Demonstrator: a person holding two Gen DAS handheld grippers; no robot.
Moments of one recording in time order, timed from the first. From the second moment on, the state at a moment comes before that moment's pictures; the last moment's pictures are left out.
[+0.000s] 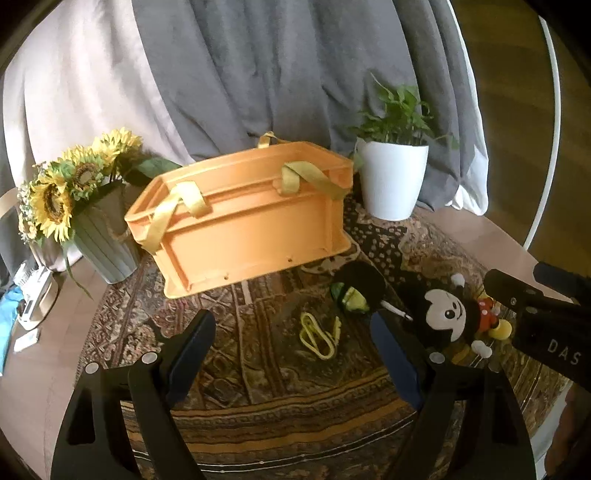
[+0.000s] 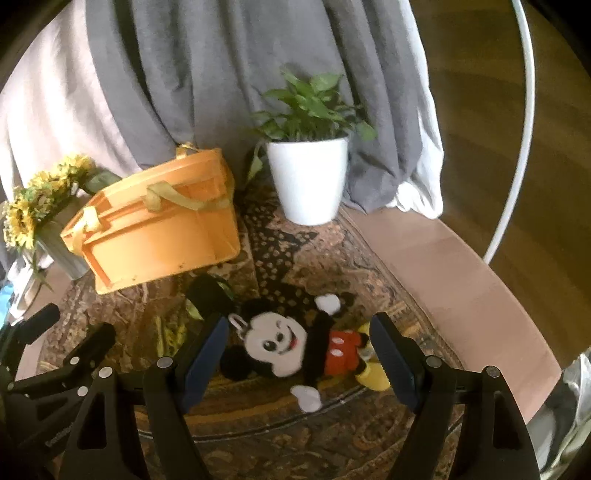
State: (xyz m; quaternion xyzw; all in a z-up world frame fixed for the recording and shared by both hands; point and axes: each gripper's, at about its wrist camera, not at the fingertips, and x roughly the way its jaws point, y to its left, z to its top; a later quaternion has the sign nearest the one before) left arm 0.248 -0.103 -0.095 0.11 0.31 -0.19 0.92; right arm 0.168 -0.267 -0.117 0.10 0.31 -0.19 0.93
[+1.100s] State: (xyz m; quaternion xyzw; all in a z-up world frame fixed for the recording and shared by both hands) left arm 0.262 -0.134 -0.172 0.14 0.37 -0.18 0.90; right arm 0.176 -0.271 -0.190 0.12 0.37 -0.18 0.90
